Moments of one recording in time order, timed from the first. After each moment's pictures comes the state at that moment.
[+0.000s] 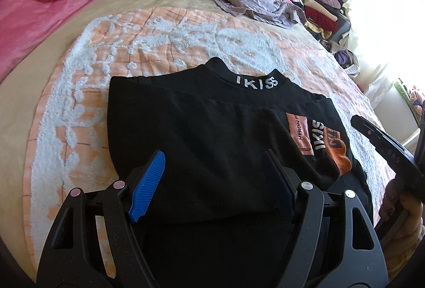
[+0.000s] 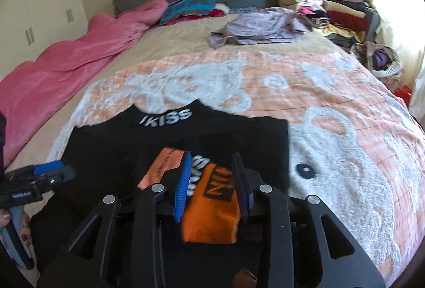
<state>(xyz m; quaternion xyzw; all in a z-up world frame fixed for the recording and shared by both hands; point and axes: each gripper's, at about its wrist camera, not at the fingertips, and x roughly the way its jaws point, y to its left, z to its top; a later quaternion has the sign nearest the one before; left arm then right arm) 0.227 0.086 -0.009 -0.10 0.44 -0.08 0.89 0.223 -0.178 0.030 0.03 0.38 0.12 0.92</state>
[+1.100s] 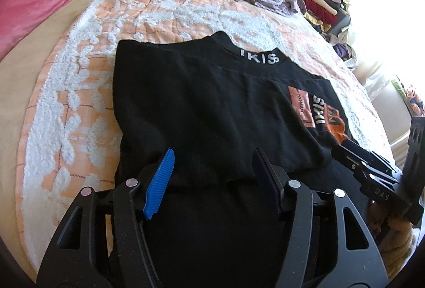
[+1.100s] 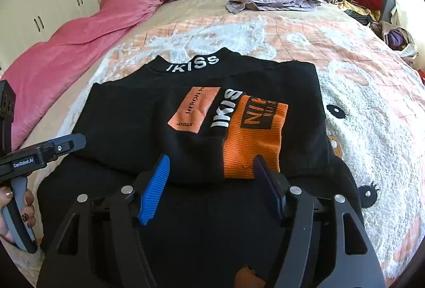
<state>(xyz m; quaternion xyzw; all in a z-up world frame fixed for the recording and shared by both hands) 0.199 0.095 -0.024 -0.12 0.46 -0.09 0.87 0.182 -0.163 -0.001 0.05 0.43 0.16 0.89</state>
